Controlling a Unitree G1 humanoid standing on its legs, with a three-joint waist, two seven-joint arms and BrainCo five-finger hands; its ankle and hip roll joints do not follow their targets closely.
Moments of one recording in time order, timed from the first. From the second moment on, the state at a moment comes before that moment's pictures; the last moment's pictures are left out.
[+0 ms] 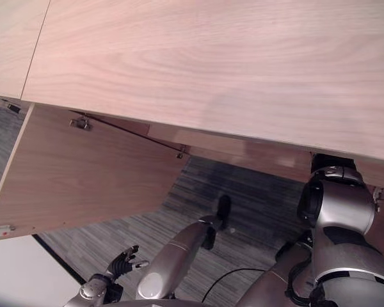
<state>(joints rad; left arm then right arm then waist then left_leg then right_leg) 0.10 0.35 -0.47 0.72 -0.26 -0.09 0.01 -1.11 -0.65 -0.25 1.26 1.32 -0.36 -0.47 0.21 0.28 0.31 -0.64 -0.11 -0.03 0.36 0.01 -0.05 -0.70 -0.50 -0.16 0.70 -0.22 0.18</state>
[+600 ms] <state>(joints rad) 0.07 0.35 -0.47 0.76 -0.27 -0.09 0.03 -1.12 -0.64 -0.24 1.33 1.31 -0.29 -0.48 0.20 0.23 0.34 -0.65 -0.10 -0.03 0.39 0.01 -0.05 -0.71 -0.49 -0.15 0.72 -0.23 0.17</state>
